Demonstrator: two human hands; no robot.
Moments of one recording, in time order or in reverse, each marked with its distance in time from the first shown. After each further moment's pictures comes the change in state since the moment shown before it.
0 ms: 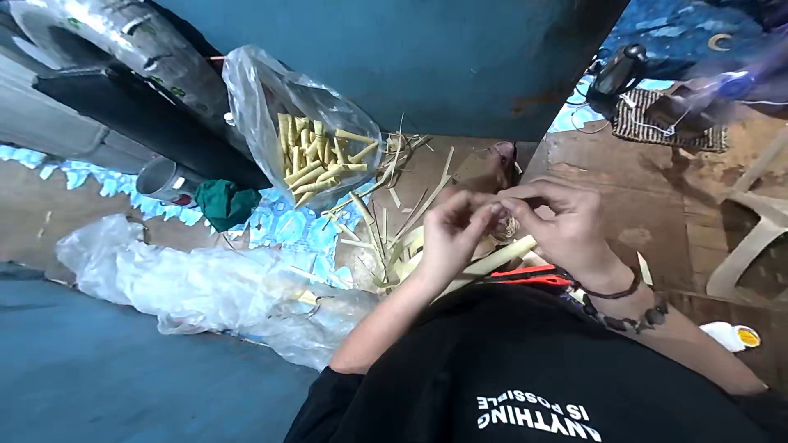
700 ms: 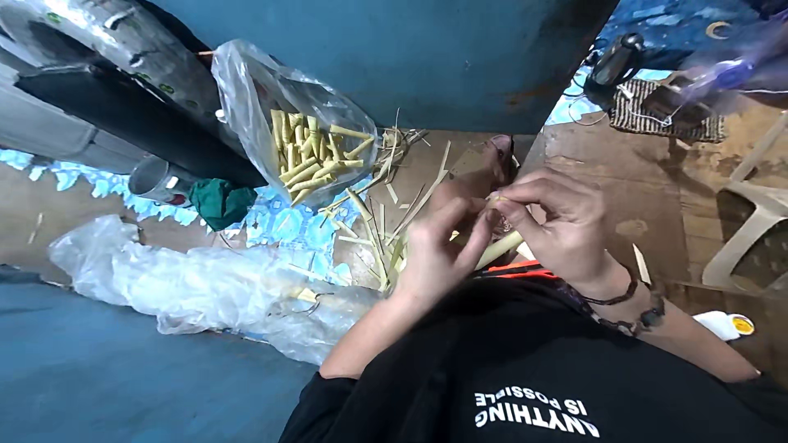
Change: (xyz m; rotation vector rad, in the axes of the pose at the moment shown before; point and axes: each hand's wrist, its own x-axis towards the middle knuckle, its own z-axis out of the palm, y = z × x) left_hand -0.010 0.031 -0.011 0.311 -0.024 0.240; right_hand 0.005 -0.024 0.005 0.090 0.055 -0.162
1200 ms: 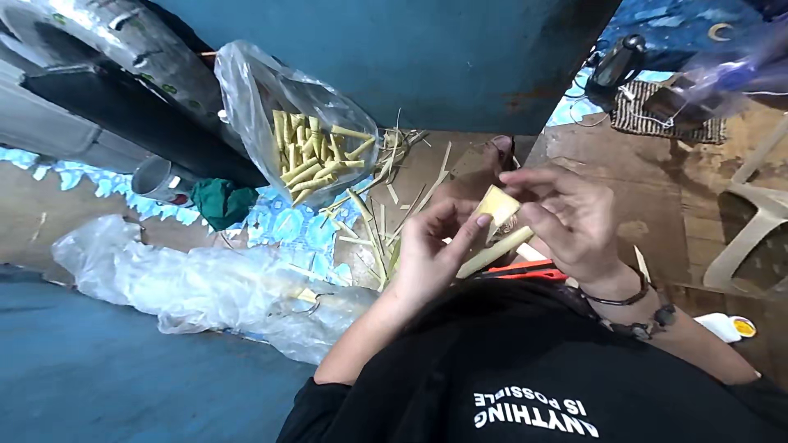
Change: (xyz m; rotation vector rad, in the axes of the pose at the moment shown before) left_hand -0.001 0.011 -0.013 -0.307 -0.078 -0.266; right_hand -0.003 -0.001 -0.009 0.270 -0.044 0.116
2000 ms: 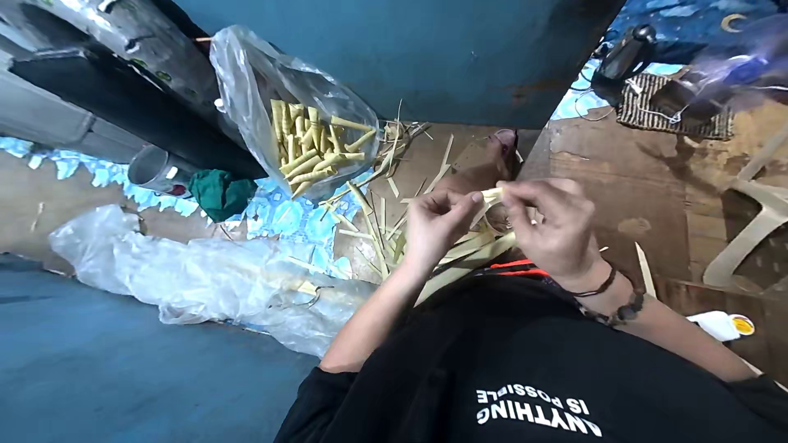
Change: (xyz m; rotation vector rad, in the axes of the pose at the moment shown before) left_hand 0.011 -0.046 0.001 -0.042 0.144 -0.215; right_hand -0.016 0.030 0.016 -0.481 0.101 -0.143
